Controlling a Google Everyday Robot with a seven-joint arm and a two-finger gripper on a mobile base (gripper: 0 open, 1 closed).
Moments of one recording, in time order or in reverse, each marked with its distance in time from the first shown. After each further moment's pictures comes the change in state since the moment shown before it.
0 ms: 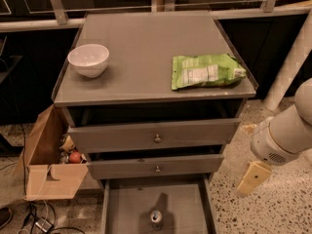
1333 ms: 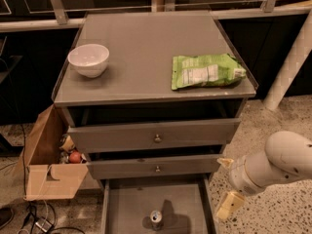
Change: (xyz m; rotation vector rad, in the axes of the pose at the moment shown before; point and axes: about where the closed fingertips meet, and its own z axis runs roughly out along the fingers) arm 0.028 0.033 0.143 -0.128 -0.141 -0.005
